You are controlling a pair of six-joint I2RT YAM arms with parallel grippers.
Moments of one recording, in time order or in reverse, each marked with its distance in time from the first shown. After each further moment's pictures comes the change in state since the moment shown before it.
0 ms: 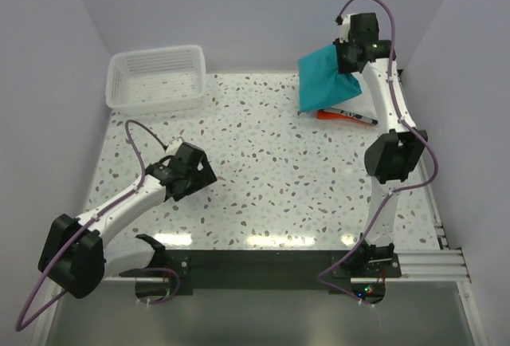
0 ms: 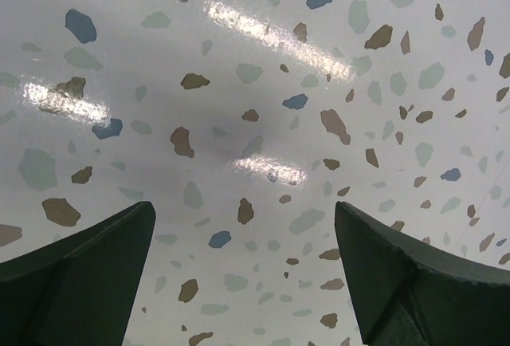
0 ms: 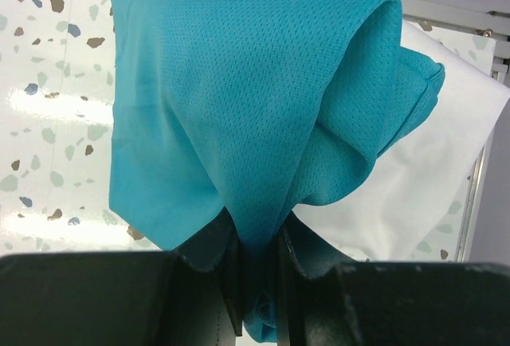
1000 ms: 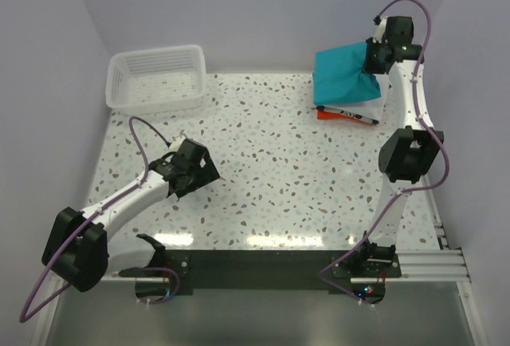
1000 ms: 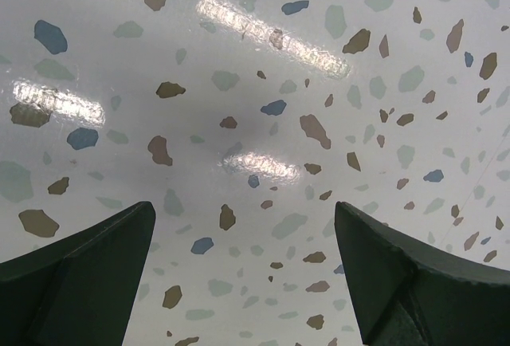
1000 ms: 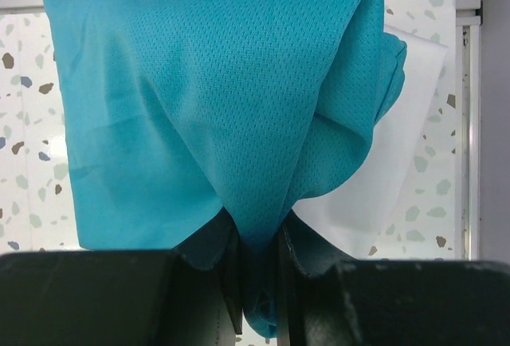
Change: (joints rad) left arm 0.000 0.047 0.031 0.023 0.023 0.007; right arm -0.196 -0.010 -0.060 0.076 -0.121 0.101
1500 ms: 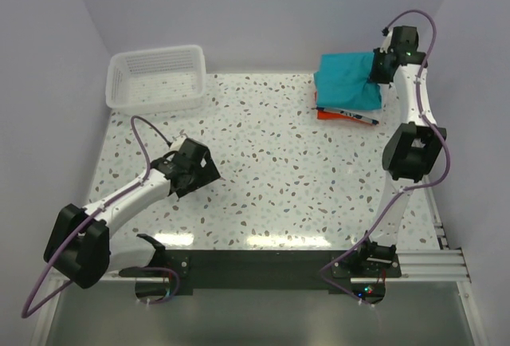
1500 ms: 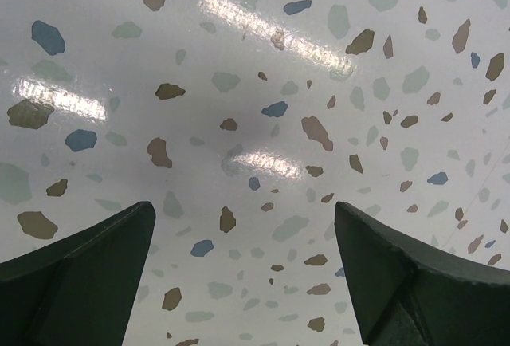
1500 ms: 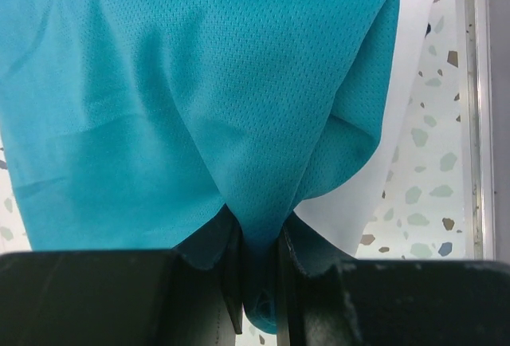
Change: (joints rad) left arm 0.000 0.024 0.010 0.000 0.000 0.001; right arm -0.059 0.033 -0.081 0.034 -0.007 0.046
